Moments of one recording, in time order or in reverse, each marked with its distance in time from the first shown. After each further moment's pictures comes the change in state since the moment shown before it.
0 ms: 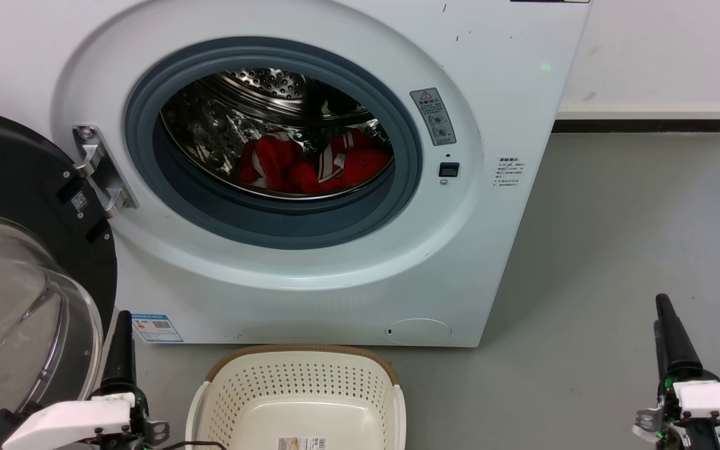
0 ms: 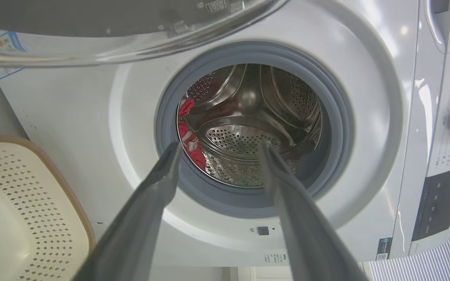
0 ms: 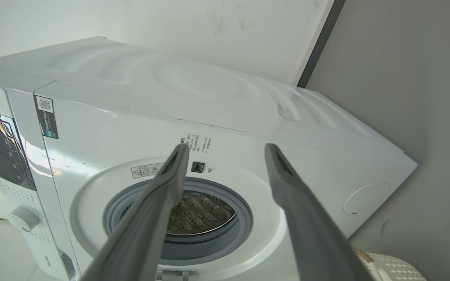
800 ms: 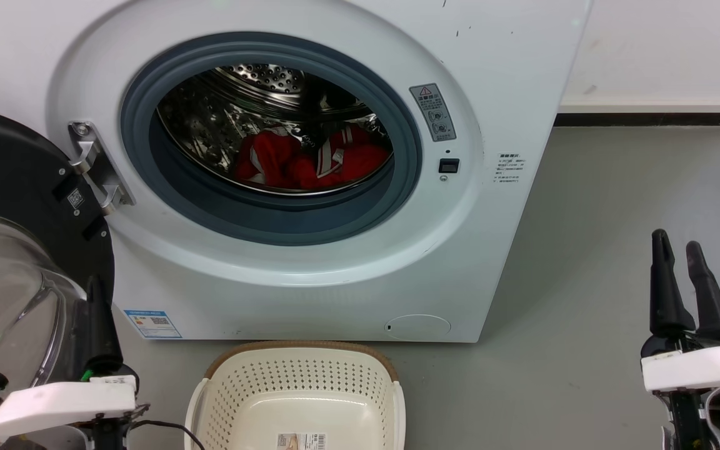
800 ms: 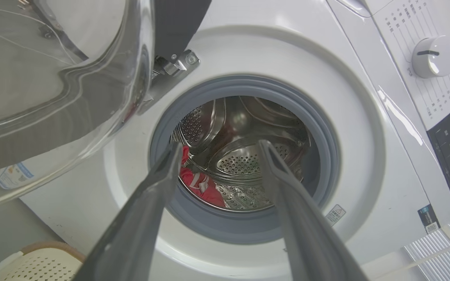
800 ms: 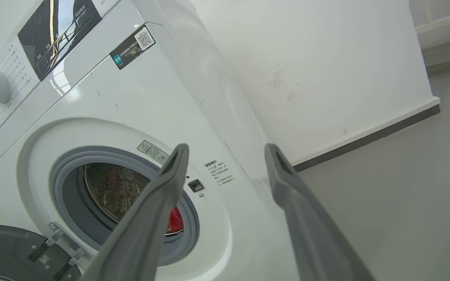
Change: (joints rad) left arm 0.021 0.000 0.016 -0.226 0.392 0.055 -0.084; right arm -0.004 0.000 0.043 -0.284 -0.710 0.000 -0.082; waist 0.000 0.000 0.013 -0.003
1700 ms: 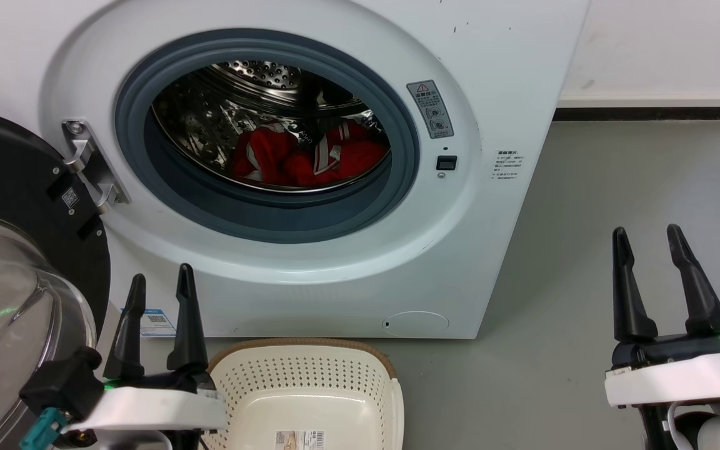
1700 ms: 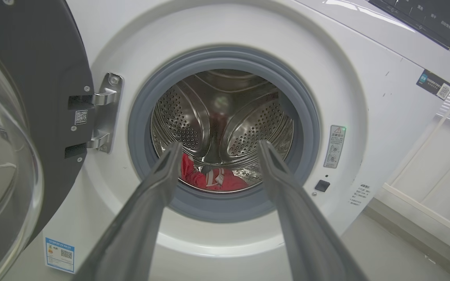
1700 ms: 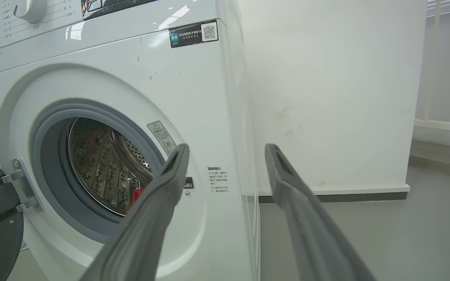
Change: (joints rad) left arm 0.053 0.001 -0.197 -0.134 0.541 0.025 -0.072; right arm 0.026 -0.001 0.078 -0.101 -0.409 0.000 -0.077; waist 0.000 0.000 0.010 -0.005
